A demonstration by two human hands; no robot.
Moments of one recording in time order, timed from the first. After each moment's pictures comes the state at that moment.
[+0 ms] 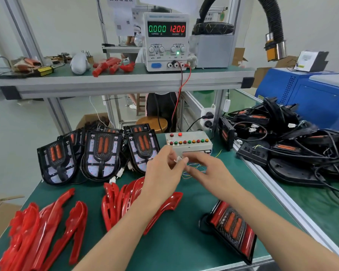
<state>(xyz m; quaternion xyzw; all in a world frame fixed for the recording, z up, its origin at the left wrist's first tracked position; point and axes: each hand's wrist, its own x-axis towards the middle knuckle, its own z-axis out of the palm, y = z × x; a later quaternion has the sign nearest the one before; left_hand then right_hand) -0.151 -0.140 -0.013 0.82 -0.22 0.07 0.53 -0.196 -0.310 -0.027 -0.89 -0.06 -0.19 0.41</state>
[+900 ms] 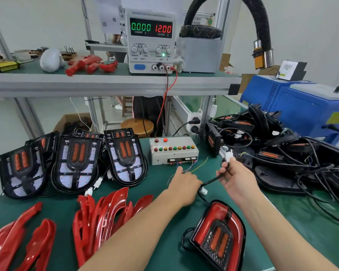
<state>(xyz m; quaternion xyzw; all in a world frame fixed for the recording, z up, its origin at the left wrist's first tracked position) -0.097 -0.265 -0.085 0.86 -0.51 0.06 -0.04 -0.188 -0.403 -0.049 -0.42 0.22 -0.27 0.84</state>
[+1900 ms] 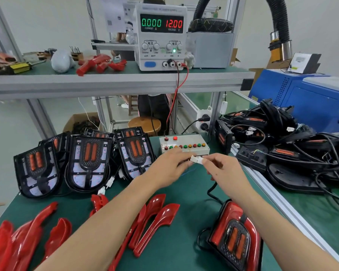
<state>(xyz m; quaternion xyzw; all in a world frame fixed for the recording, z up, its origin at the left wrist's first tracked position) -0.054 -0.183 -0.030 0.82 -0.49 0.03 0.30 -0.175 -0.347 -0.028 -0.84 0.13 -0.22 0.48</state>
